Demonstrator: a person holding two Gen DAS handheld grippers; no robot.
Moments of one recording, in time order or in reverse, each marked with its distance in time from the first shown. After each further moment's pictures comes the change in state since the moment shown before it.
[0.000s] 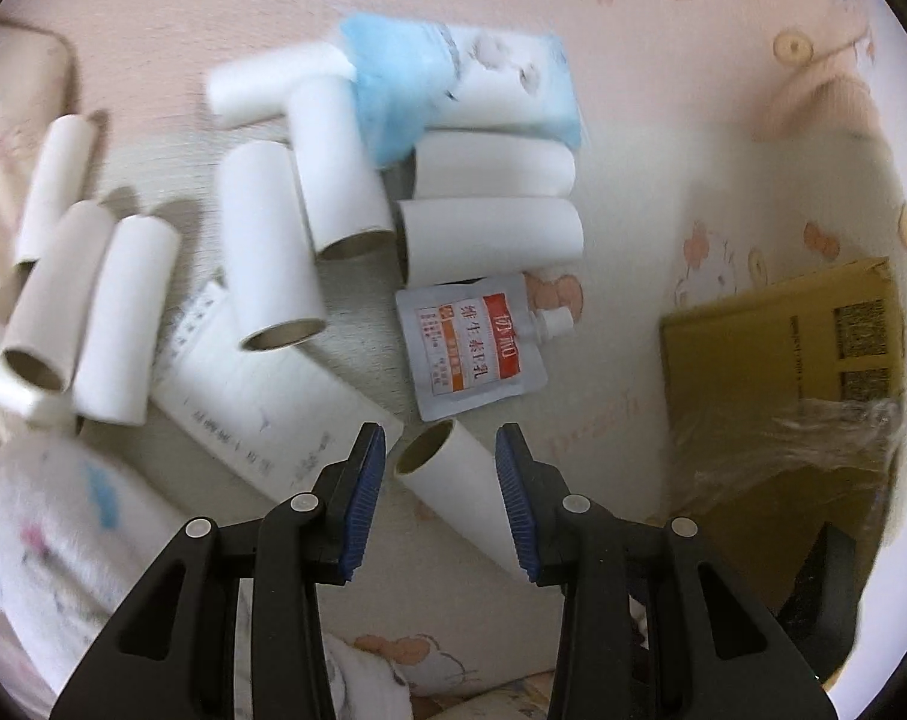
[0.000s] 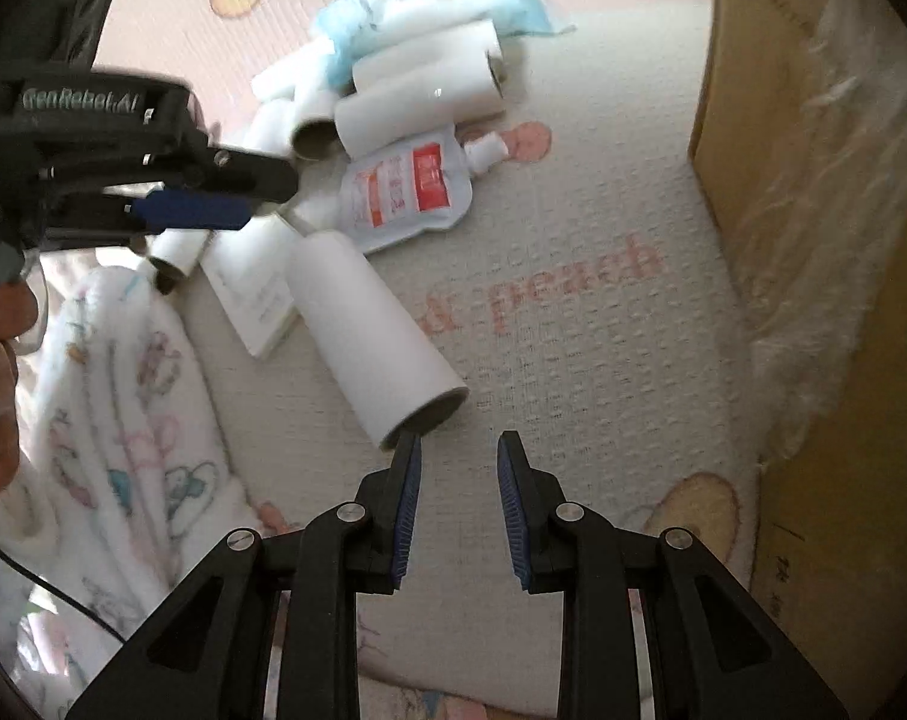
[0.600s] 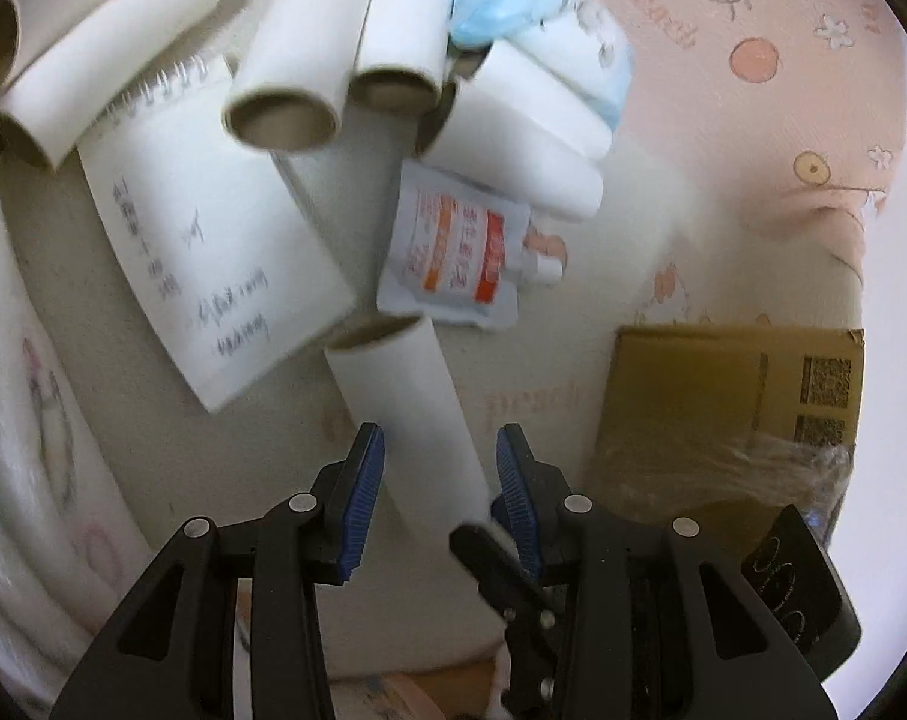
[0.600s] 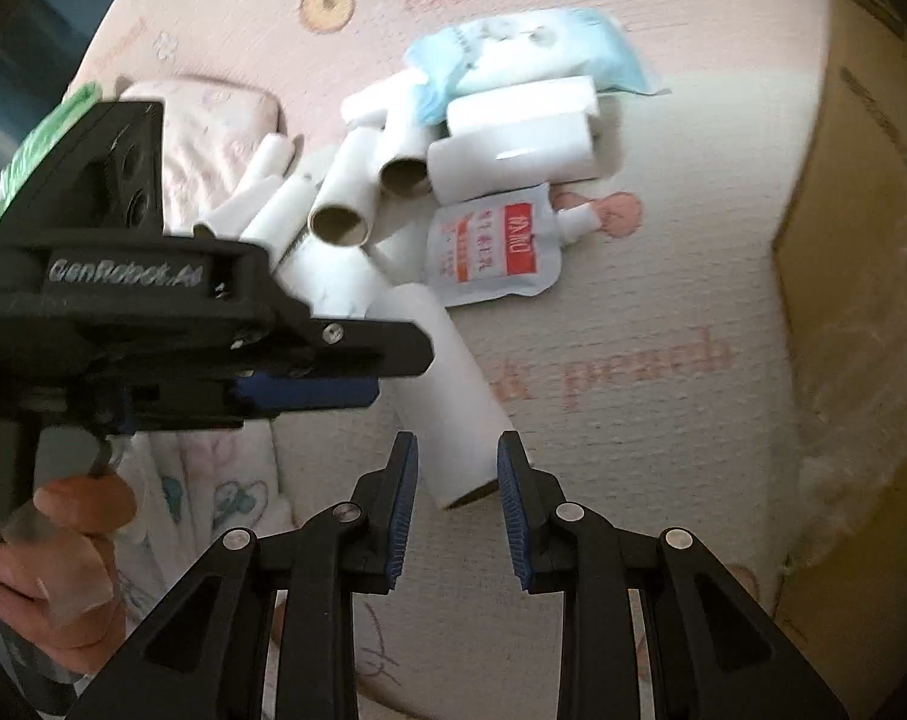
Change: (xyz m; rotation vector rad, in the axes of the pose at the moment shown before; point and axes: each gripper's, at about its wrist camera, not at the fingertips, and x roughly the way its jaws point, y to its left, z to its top) left arm 0.046 0.019 -0.049 -0.336 0.000 -0.272; right arm 0.009 0.025 0.026 -0.129 -0.054 0.116
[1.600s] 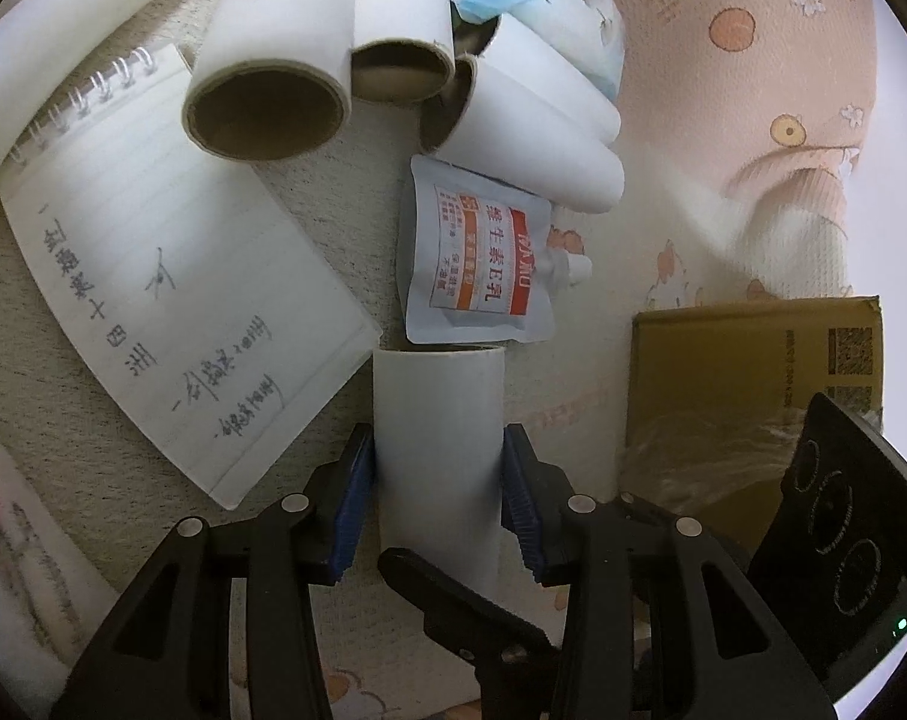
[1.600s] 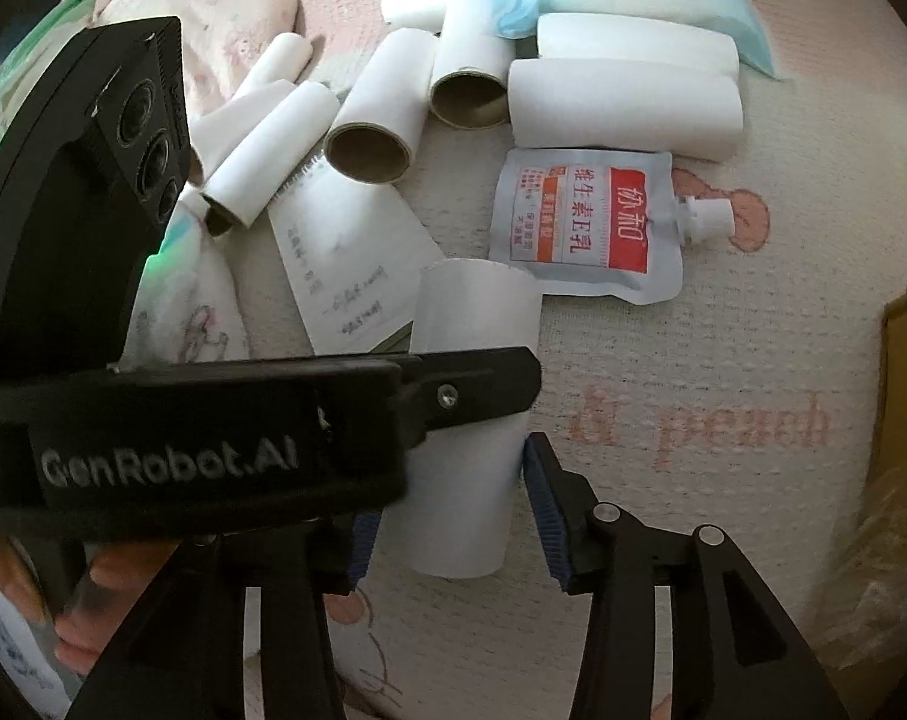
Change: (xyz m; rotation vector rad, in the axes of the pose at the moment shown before) left arm 0.031 0.023 0.019 0.124 0.042 -0.082; right arm 0.063 0.039 0.032 -0.069 0.194 -0.038
